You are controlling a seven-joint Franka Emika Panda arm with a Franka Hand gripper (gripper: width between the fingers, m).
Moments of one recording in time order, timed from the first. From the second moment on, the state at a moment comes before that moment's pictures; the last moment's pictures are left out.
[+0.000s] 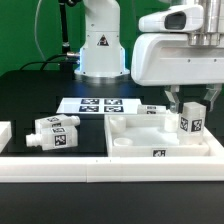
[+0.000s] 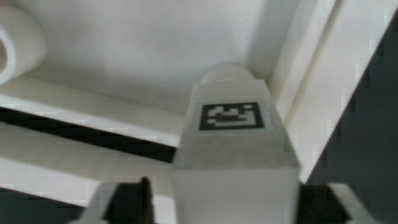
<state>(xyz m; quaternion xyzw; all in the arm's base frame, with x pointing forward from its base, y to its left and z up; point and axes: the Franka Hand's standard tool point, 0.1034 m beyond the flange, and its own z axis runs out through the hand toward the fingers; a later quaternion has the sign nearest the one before) 0.613 0.107 0.083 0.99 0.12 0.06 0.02</state>
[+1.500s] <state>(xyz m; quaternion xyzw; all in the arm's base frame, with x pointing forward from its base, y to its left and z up) 0.609 0.079 0.083 0.92 -0.38 0.07 0.01</state>
